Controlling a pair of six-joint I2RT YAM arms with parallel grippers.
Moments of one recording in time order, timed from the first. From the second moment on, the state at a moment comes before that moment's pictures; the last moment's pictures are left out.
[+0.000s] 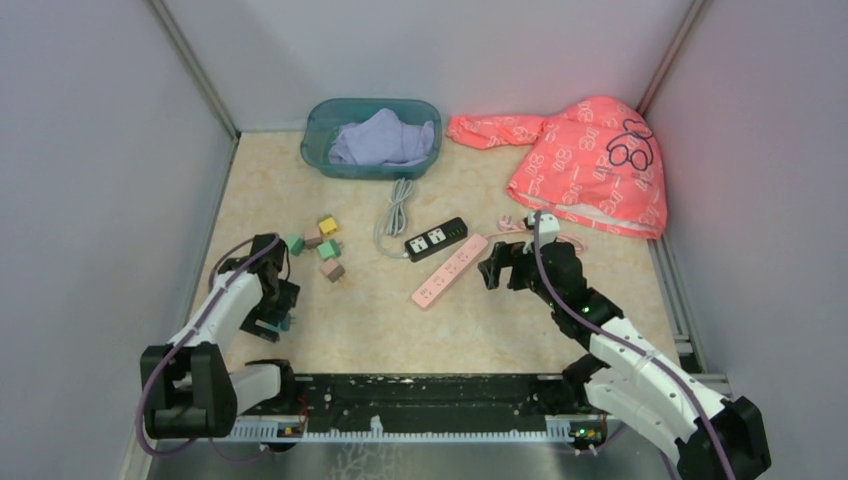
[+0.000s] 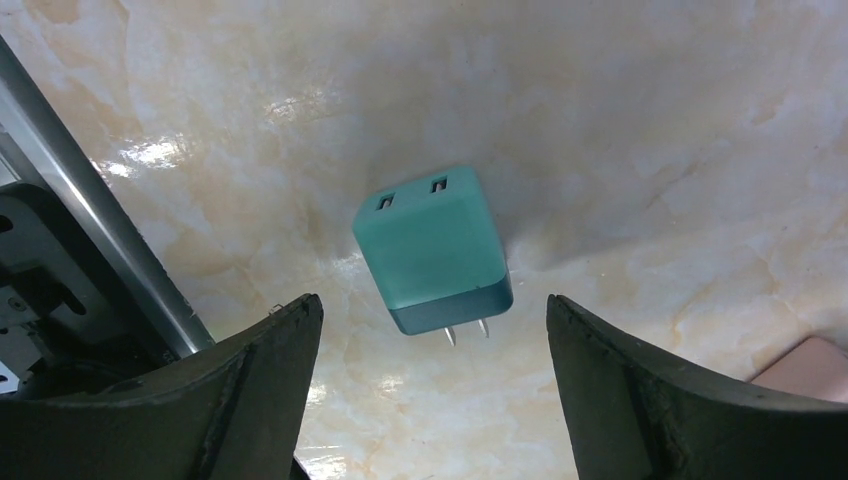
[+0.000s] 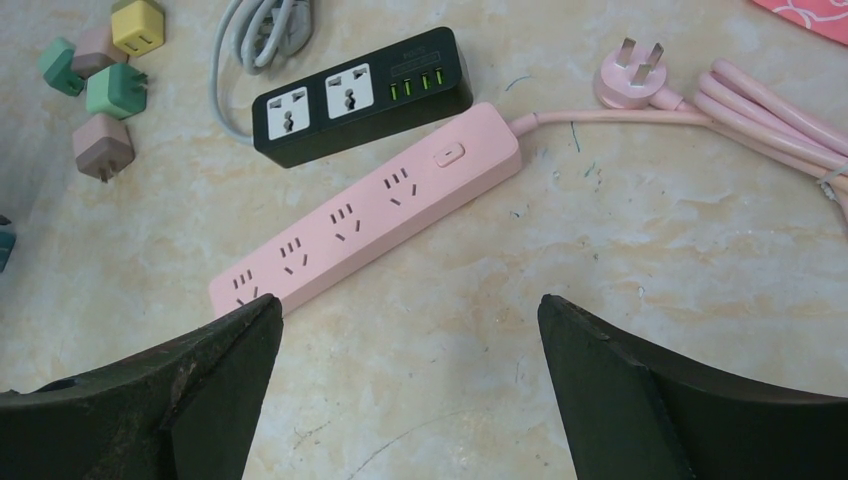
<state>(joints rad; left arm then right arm) 0.01 1.15 0.64 -0.95 -0.36 -1.26 0.54 0.77 0.44 -0.09 0.04 0.36</state>
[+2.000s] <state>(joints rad) -0.49 0.92 0.49 -0.39 -0.34 -0.77 0.54 0.94 0.63 -0.28 -0.12 0.33</state>
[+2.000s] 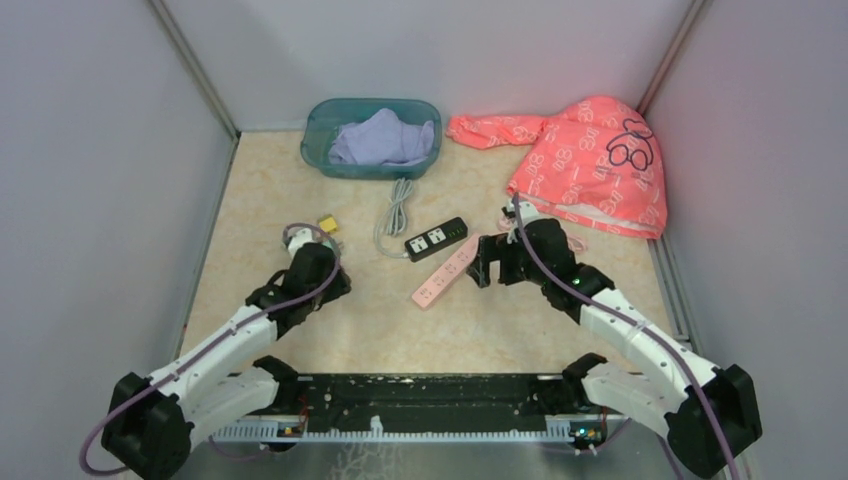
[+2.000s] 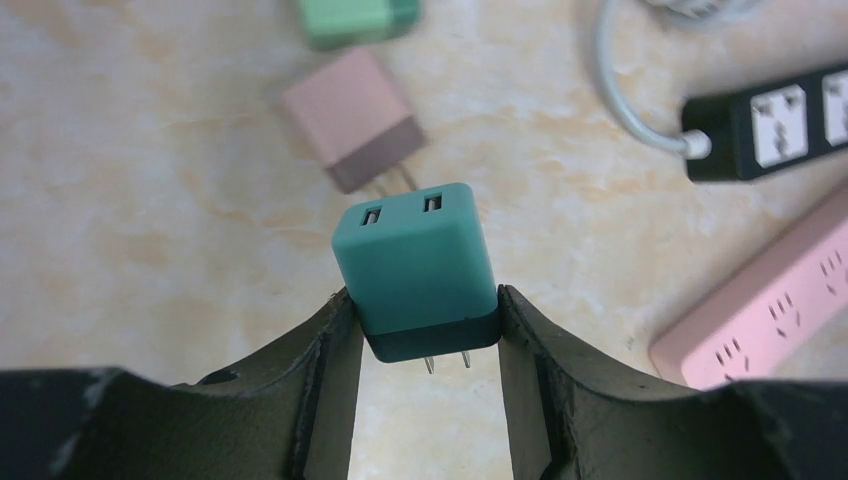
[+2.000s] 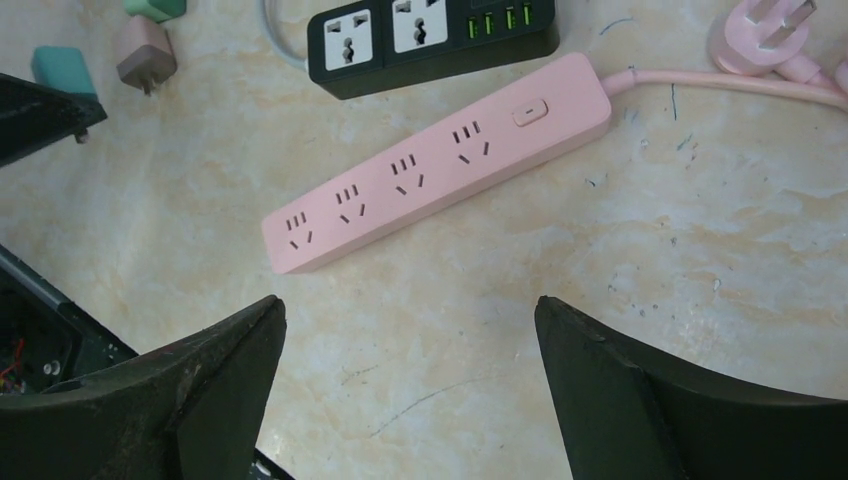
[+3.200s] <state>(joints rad) -0.96 1.14 0.42 0.47 -0.09 0.03 0.56 1.20 0.98 -0.32 -0.35 0.44</state>
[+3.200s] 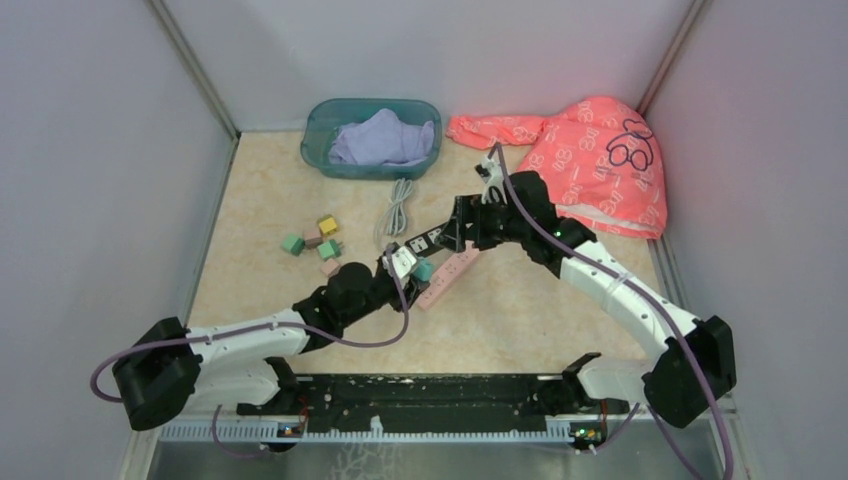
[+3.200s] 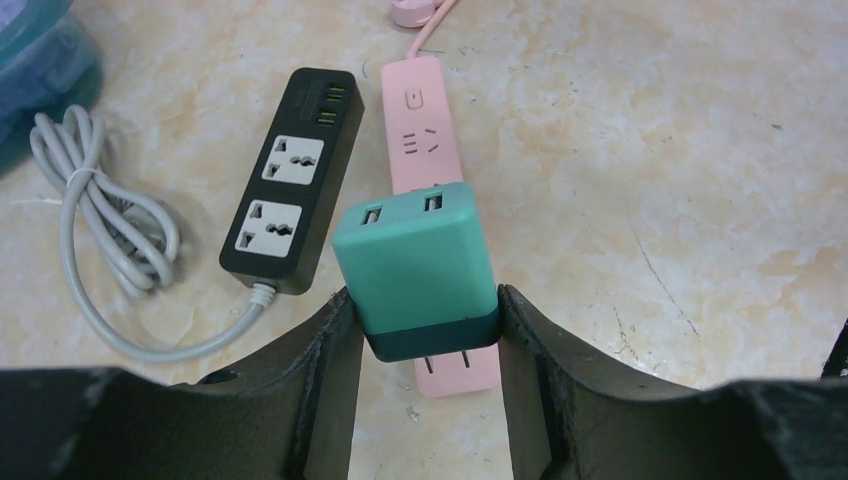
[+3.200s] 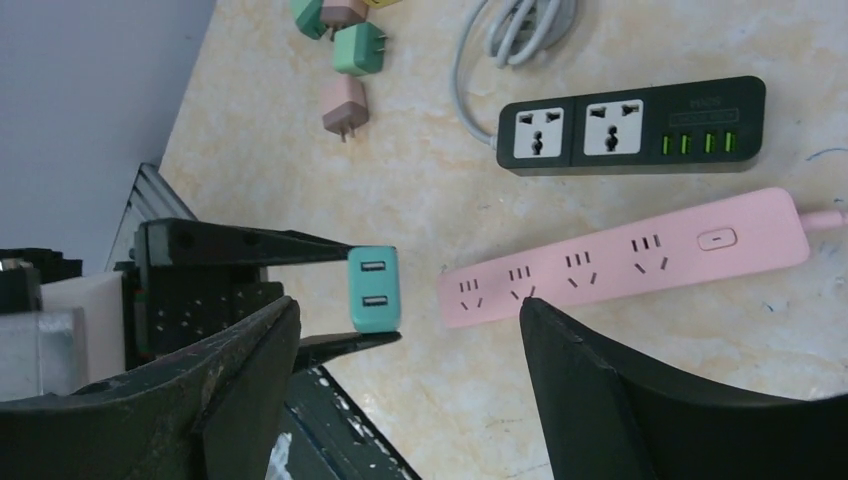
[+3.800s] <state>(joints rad) -1.00 1.19 0.49 0.51 0.02 0.16 0.62 1.37 1.17 -0.57 -0.44 0.42</state>
